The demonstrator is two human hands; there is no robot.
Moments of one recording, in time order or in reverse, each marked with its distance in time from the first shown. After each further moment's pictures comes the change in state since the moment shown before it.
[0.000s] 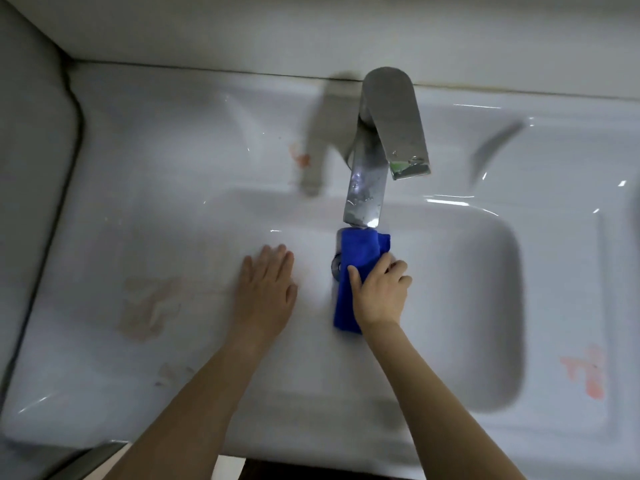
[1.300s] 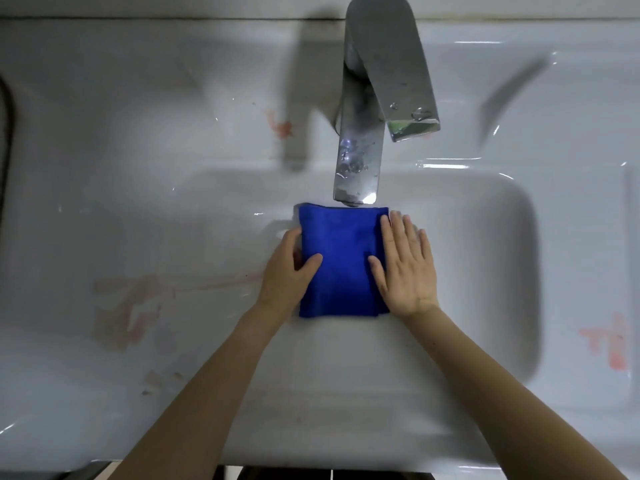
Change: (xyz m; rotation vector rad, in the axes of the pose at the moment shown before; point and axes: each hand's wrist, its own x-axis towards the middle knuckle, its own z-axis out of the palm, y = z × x) left_hand 0.021 0.039 -0.008 -1.047 -0.022 -0.198; right_hand 0.020 0.064 0.009 -0.098 0.089 -0.495
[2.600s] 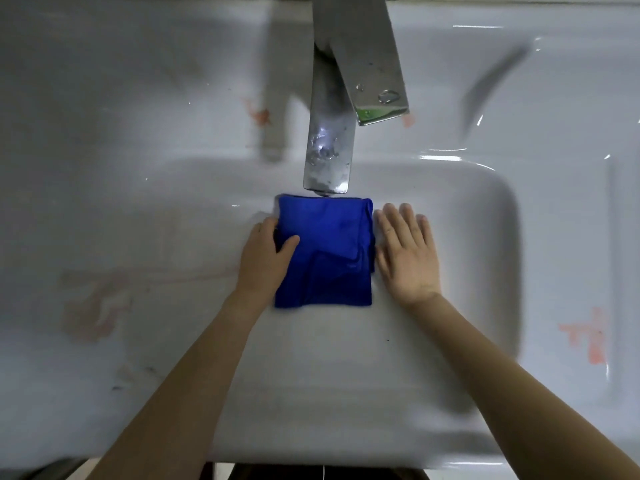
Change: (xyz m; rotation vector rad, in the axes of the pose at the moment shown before) left_hand 0.025 -0.014 0.008 0.243 0.106 0.006; right_hand 0.003 0.027 -0.018 0.028 -0.021 -0.048
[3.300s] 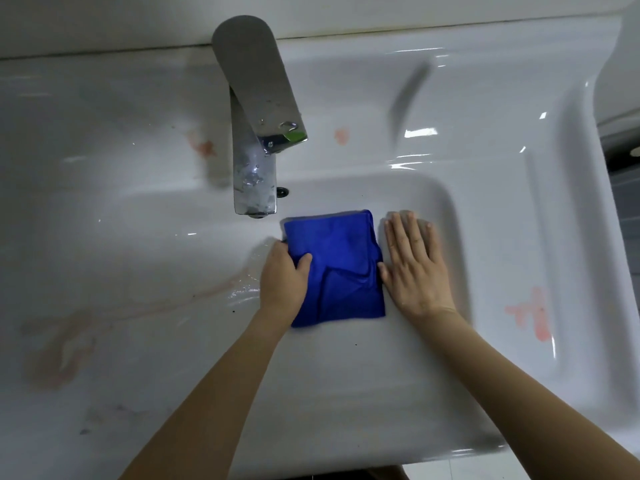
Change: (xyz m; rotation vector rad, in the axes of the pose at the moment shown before) left_hand -0.024 0.073 0.050 0.000 -0.096 -0.104; right_hand -0.038 0.047 -0.029 -0.489 -0.079 0.063
